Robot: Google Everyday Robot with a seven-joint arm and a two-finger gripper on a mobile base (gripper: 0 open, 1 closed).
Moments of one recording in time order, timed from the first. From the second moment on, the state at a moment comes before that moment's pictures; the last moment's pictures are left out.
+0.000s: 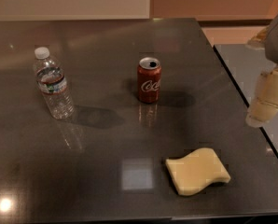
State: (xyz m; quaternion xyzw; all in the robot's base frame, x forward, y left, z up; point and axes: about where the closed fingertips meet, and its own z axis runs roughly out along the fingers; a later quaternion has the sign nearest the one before) arm 0.438 -0.217 0.976 -0.60 0.78 -0.03 0.16
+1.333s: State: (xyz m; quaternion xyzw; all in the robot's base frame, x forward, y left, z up) arm 0.410 -0.197 0.957 -0.64 0.75 0.01 0.17
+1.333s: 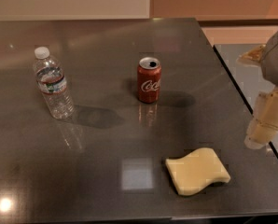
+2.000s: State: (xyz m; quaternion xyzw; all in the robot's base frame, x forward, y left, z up) arm 0.369 -0.172 0.923 -0.67 0.72 0.07 0.17
